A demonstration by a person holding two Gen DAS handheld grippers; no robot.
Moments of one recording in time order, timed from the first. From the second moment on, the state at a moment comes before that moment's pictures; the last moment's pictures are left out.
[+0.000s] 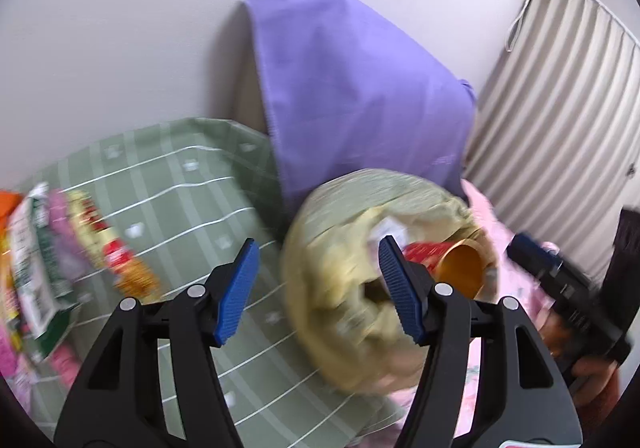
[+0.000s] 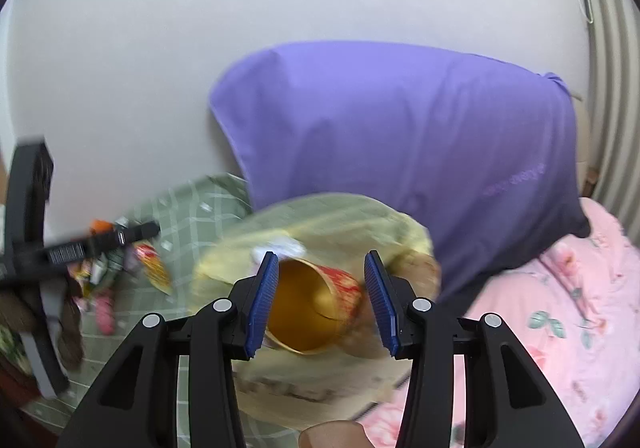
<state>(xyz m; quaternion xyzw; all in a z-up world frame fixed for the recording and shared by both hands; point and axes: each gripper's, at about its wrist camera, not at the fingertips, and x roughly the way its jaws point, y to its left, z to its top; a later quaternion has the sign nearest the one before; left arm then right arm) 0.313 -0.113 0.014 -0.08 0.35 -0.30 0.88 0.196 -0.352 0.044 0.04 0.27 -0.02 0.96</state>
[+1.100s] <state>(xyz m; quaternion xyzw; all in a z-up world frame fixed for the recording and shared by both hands) 0.303 0.177 -0.027 -0.16 0.34 -0.02 0.93 0.321 -0.126 -0.031 -0.08 0.34 0.19 0.92</state>
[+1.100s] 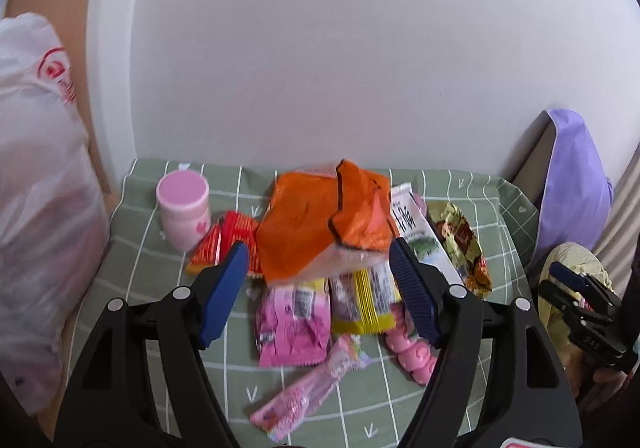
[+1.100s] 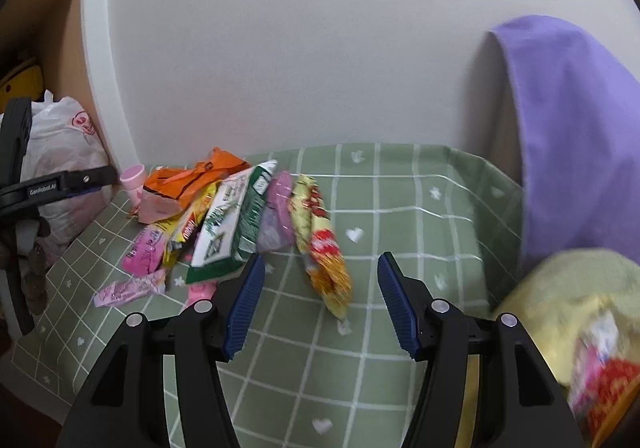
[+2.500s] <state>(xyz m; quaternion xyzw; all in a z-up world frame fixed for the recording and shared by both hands) 0.328 0.201 -0.058 -0.22 0.43 -0.06 0.87 0.339 -0.076 -0.053 -0.09 0.36 0.22 0.90</state>
